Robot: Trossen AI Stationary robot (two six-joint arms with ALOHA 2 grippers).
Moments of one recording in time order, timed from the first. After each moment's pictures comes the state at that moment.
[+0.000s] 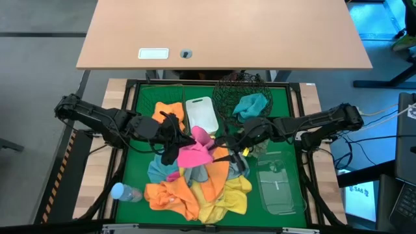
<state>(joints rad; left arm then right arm) -0.31 1.24 1.27 -0.43 -0.30 -0.56 0.20 1.46 1.23 -0.06 -0.23 -0.11</state>
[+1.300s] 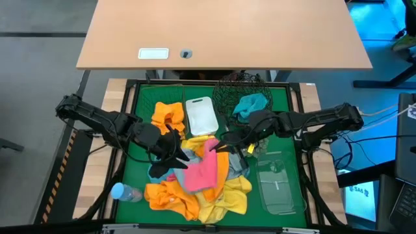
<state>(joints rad) -0.35 1.26 1.27 -0.50 0.02 -0.57 0.19 1.46 1.40 -0.18 -0.21 -0.17</state>
